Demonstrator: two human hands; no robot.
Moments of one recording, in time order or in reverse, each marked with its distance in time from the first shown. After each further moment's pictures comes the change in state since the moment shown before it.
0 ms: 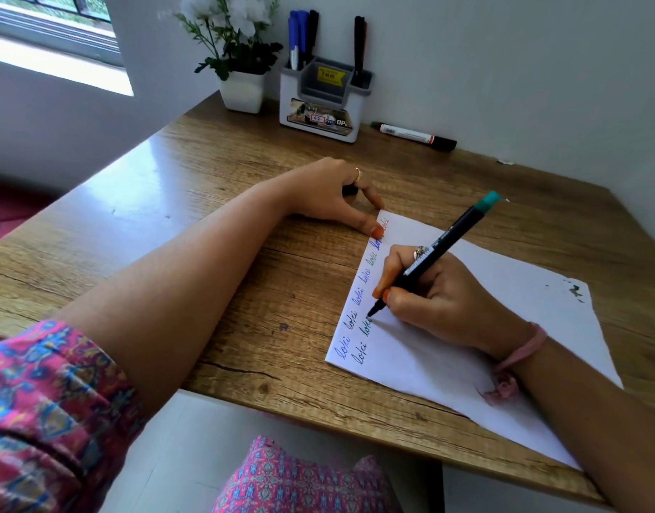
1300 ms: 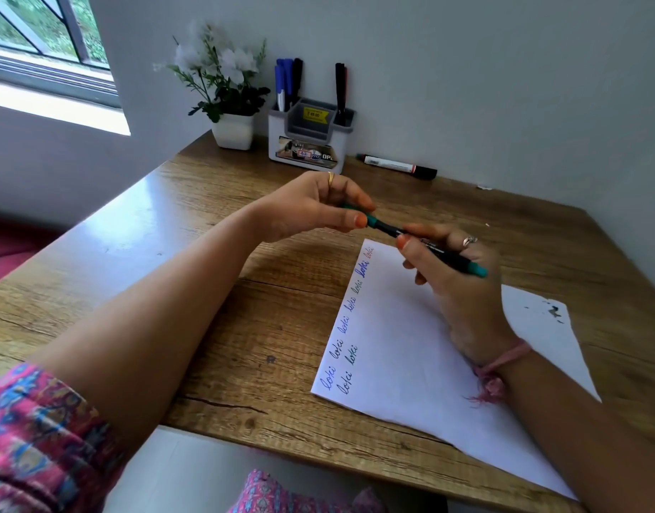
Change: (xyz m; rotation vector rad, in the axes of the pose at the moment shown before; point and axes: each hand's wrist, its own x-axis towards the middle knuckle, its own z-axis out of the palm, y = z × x) left_hand -0.006 -0.003 -0.004 -0.843 0.071 0.126; right_hand 0.011 -0.008 -0.012 0.097 0.731 -0.043
